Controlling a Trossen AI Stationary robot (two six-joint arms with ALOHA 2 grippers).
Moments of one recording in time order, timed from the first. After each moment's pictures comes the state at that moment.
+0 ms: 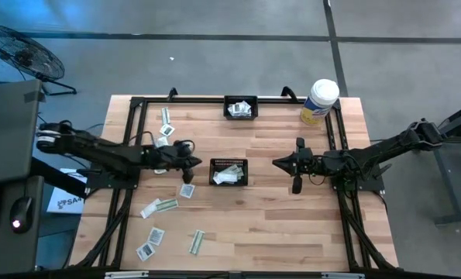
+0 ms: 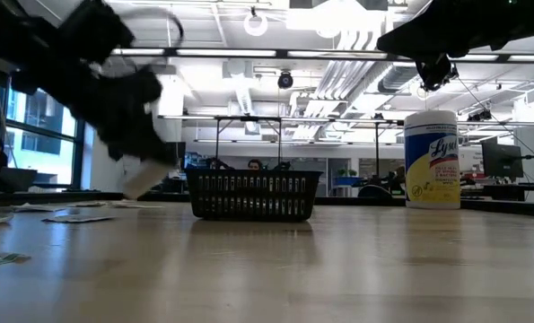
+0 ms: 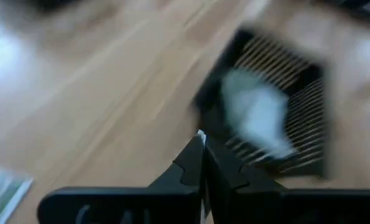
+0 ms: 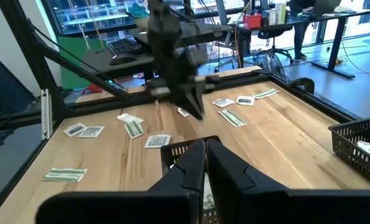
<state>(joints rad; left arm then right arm) -0.01 1.14 0.31 0.30 -0.24 -0.44 0.27 0.86 0.36 0.38 0.41 0.20</state>
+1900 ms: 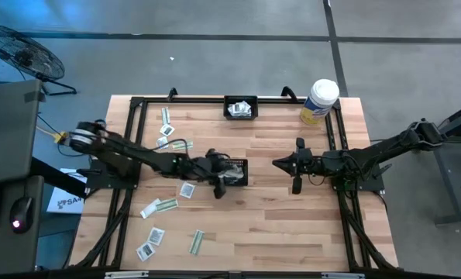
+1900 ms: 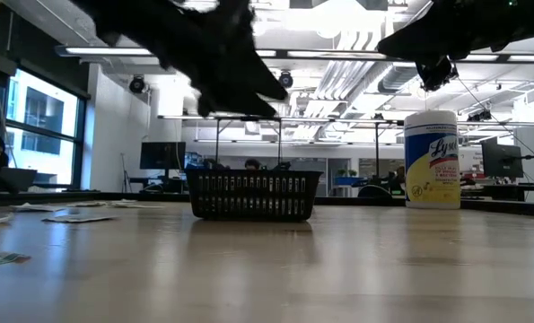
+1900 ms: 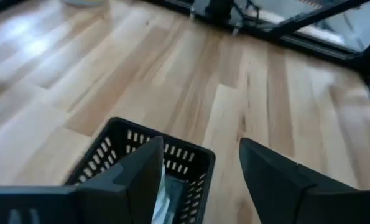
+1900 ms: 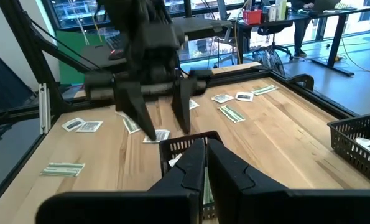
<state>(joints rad) -0.18 1.56 0.86 0.25 -0.29 -0.39 0.27 0.86 0.36 0.36 0.41 0.20</state>
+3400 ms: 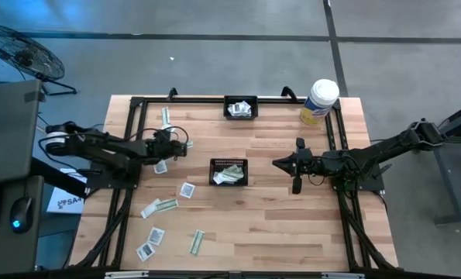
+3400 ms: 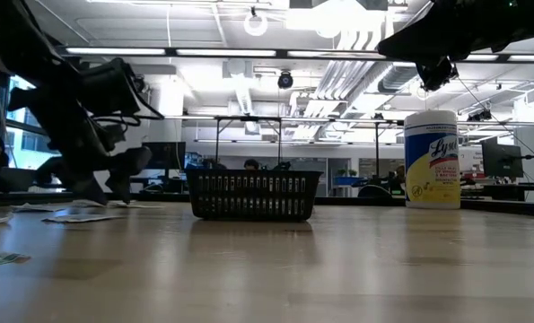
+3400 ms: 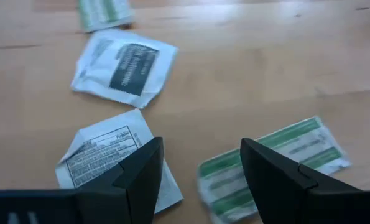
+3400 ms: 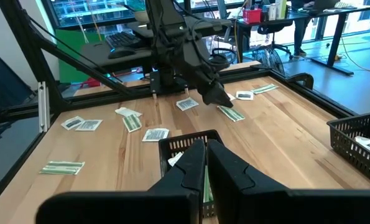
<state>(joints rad) 0.22 1.27 0.29 -0.09 -0.65 -1.07 0.27 0.86 0.36 0.36 0.41 0.20</state>
